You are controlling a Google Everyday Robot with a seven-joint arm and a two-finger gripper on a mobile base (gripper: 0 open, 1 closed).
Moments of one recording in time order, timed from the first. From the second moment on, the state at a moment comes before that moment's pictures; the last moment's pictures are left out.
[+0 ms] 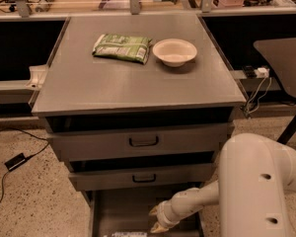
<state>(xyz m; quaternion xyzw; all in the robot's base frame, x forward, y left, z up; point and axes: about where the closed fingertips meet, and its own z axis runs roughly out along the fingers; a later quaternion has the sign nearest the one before) 0.436 -0.044 0.239 -0.71 0.67 0.15 0.19</state>
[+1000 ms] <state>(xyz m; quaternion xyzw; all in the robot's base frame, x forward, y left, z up) 0.448 -0.054 0.196 -0.67 0.68 0.14 0.25</state>
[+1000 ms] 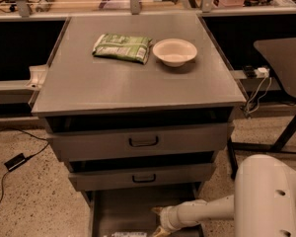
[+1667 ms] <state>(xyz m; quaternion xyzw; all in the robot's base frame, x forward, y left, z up) 0.453 -0.009 0.160 -0.68 0.66 0.19 0.25</state>
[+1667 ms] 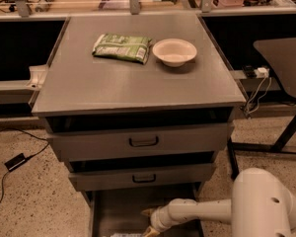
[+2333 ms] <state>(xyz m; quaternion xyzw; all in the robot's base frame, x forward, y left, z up) 0.445 0.011 0.156 -0.69 0.65 0.22 0.24</state>
